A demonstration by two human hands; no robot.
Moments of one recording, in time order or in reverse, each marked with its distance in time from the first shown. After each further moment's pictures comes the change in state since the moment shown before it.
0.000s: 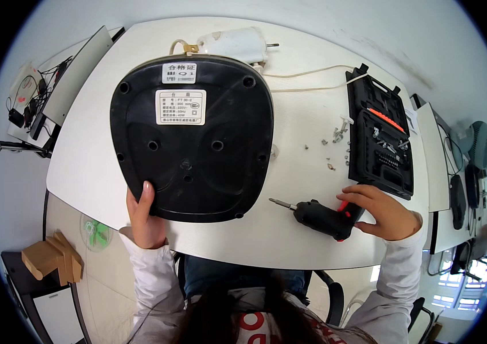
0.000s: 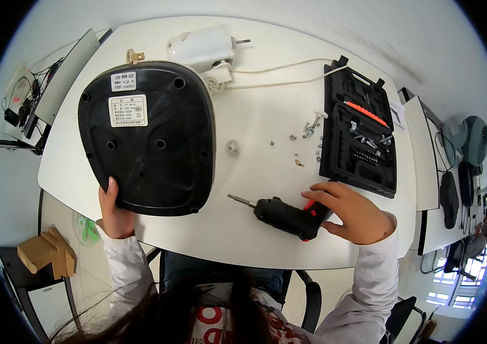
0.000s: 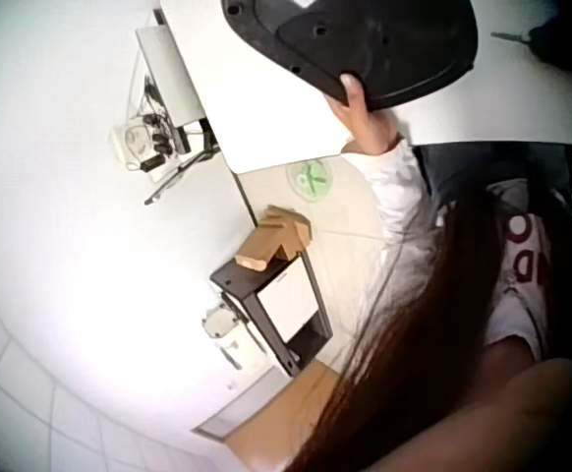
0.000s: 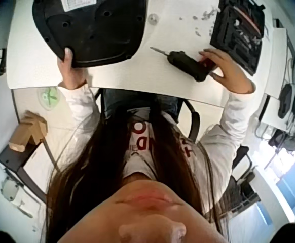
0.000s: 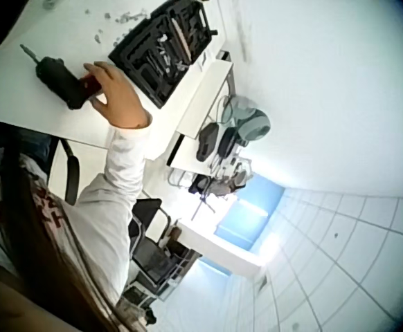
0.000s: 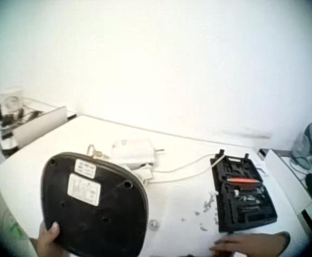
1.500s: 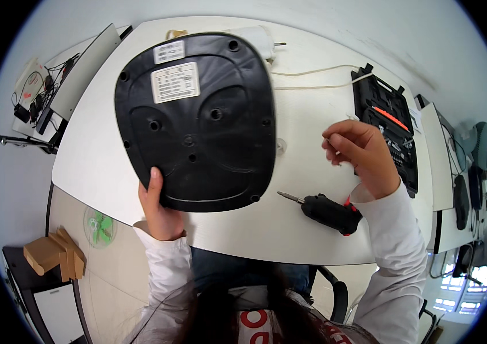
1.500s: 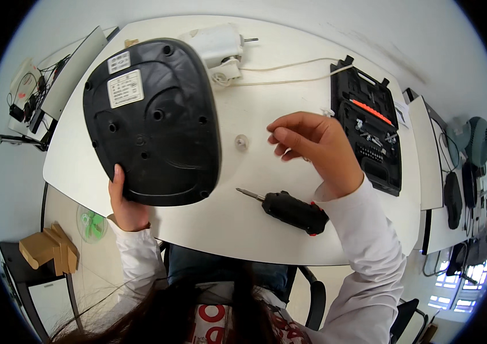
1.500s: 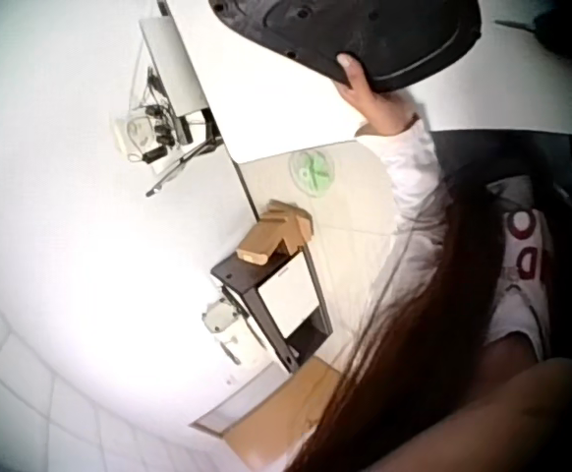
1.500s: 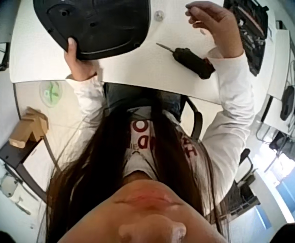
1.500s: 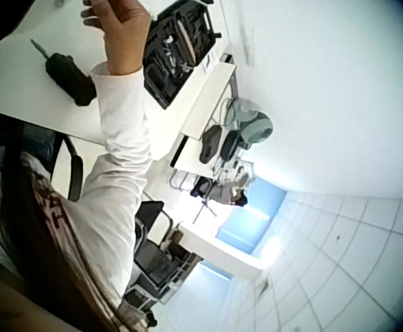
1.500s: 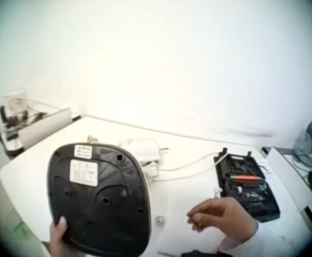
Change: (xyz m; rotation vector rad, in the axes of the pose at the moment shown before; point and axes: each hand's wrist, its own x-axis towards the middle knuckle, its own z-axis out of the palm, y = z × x) left_hand 0.001 -0.010 0.015 -0.110 0.105 0.037; right_hand 0.088 -0.024 -0.007 1.049 0.429 0.064
